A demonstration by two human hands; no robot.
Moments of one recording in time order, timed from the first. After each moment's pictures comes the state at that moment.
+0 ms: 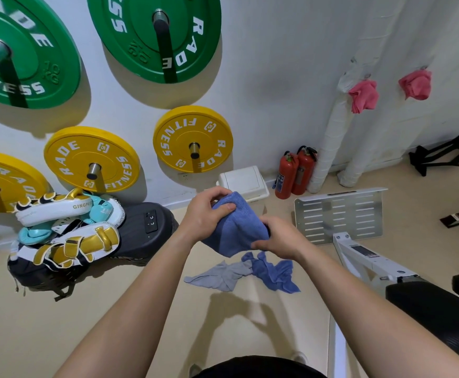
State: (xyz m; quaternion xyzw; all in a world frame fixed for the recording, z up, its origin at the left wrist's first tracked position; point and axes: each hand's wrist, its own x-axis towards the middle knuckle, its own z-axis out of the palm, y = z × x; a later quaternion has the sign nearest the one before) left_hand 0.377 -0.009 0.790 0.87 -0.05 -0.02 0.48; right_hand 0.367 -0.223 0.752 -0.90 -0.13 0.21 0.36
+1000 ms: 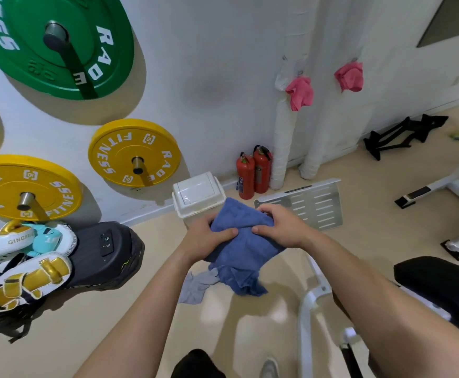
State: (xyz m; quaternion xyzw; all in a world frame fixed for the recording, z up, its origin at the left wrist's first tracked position) left_hand 0.425 -0.208 0.757 0.85 -0.02 -0.18 0.50; right_hand 0.430 -0.434 0.757 -0.87 -0.10 0.18 0.46
